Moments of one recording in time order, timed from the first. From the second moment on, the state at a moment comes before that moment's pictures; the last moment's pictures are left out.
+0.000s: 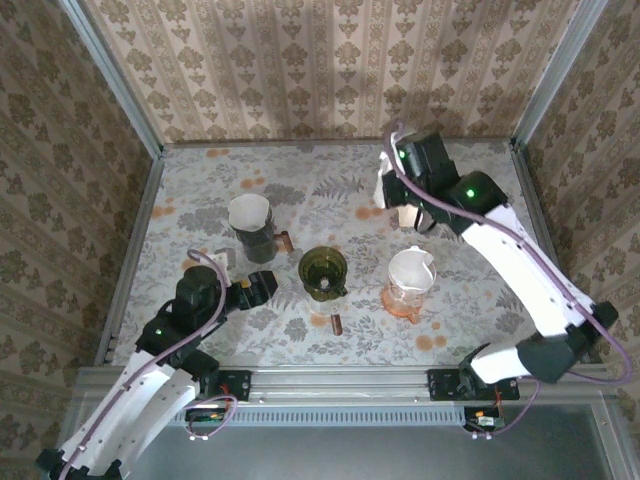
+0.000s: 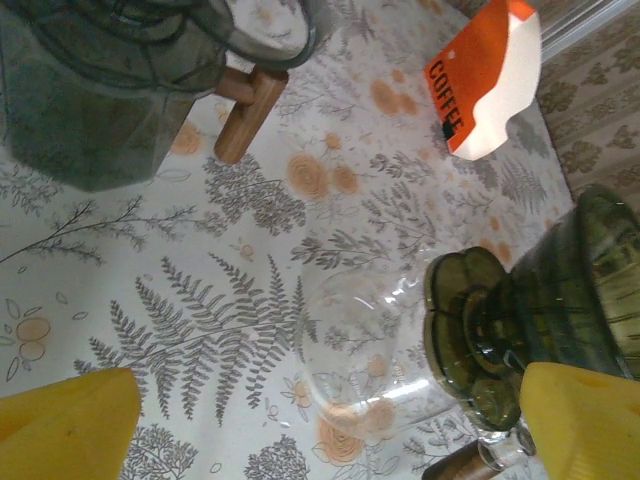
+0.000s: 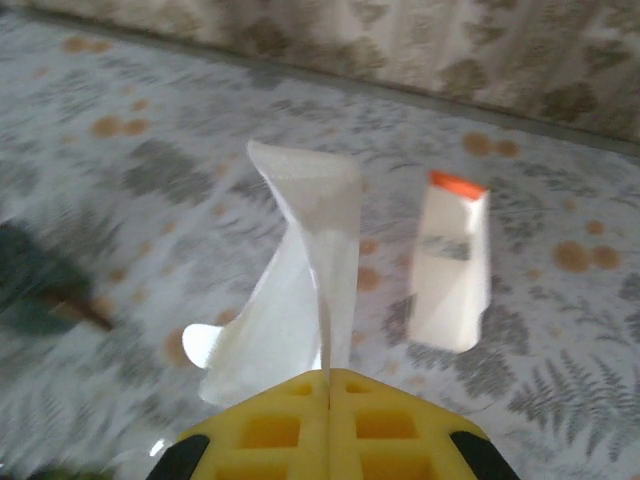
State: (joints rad) left arm -0.55 0.45 0.46 -0.53 0.17 -0.70; right arm 0.59 1.39 1.66 -0.98 0.27 0.20
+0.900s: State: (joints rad) left arm -0.55 0.48 0.59 -0.54 0.30 -0.61; right arm 0.90 1.86 2.35 -1.69 -0.07 0.54
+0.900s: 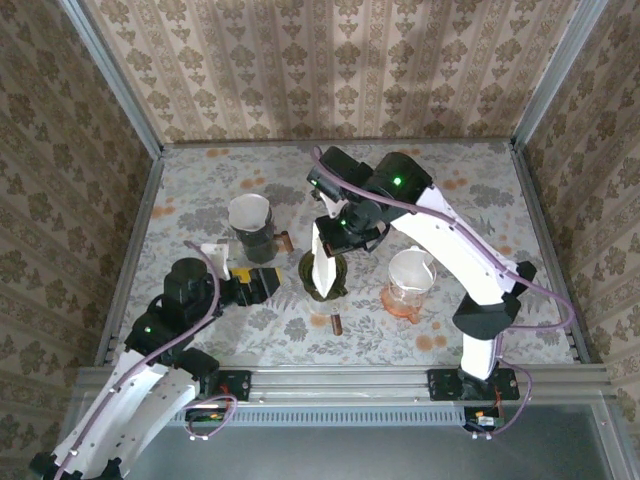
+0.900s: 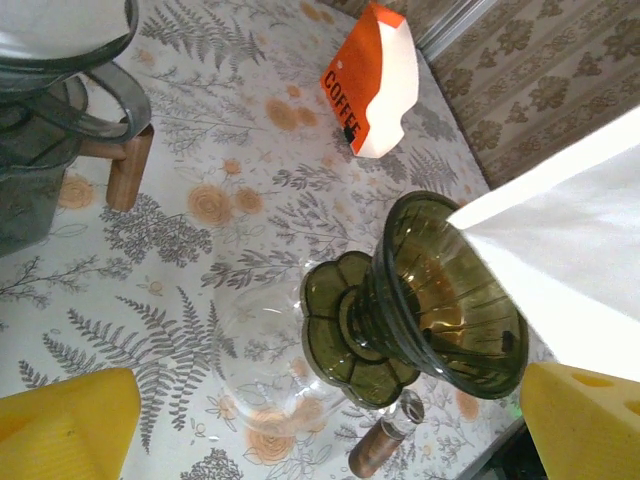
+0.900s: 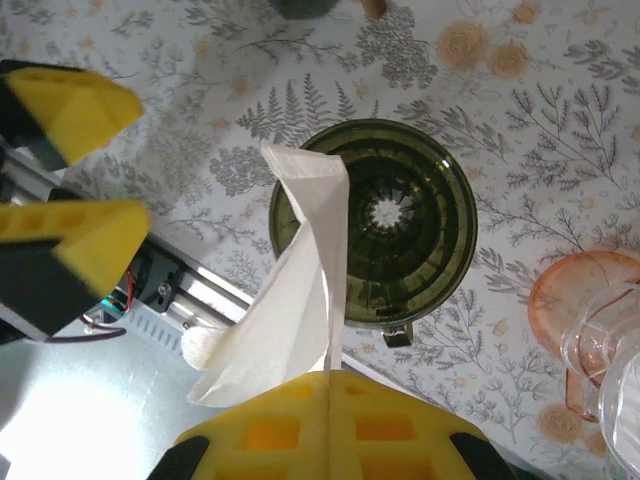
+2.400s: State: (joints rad) left arm -0.88 0.73 0.71 -0.37 0.11 -0.50; right arm 0.90 1.89 2.19 -1.69 -0.08 0.64
